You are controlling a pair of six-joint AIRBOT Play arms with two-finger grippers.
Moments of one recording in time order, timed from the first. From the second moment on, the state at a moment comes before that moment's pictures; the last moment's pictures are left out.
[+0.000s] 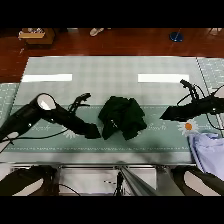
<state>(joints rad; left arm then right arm) -0.40 -1.14 0.72 0.78 -1.23 -1.23 -0.19 -1.13 0.81 -1.01 1.36 1.17</state>
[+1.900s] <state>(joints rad) -0.59 -1.19 0.74 0.75 -0.89 -1.14 0.06 -1.12 0.55 -0.55 1.07 1.12</state>
